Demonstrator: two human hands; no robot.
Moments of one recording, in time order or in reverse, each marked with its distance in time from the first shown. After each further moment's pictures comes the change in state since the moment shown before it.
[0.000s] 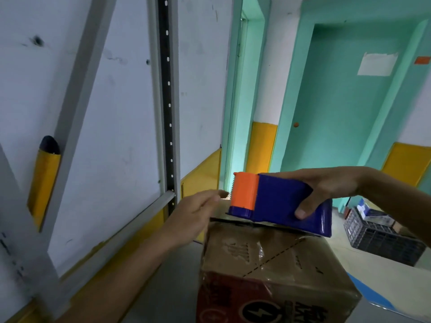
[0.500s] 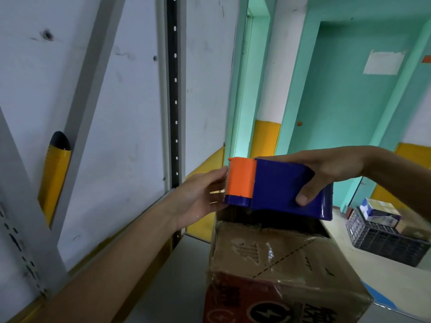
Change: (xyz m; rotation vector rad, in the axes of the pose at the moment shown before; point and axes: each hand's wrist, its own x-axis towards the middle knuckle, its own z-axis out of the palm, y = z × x) left_hand 0.015 0.022 -0.023 -0.880 -0.137 -0.346; right_hand 0.008 -0.034 -0.008 -0.096 0.003 -0.049
